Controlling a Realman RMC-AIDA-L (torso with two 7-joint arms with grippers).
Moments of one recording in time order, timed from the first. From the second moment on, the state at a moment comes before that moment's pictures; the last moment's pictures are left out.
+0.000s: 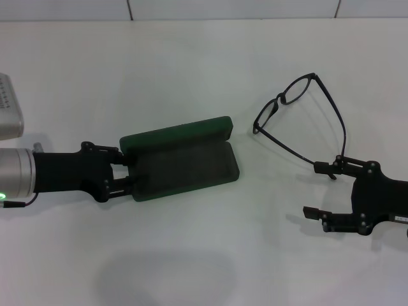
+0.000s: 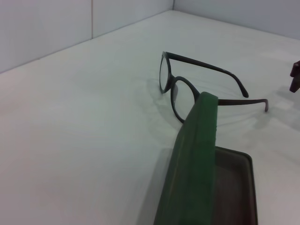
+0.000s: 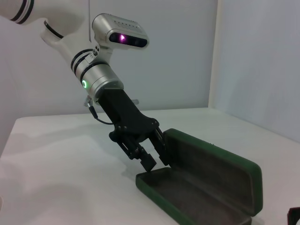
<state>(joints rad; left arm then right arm) -0.41 -2.05 0.87 0.75 2.07 1.41 -1.34 0.41 1.98 -1.14 -0.43 -1.55 -1.46 0.80</state>
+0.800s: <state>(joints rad) -0.31 -2.06 0.81 0.79 1.98 1.64 -1.25 0.41 1.98 -1.11 -0.43 -1.54 -1.46 0.80</state>
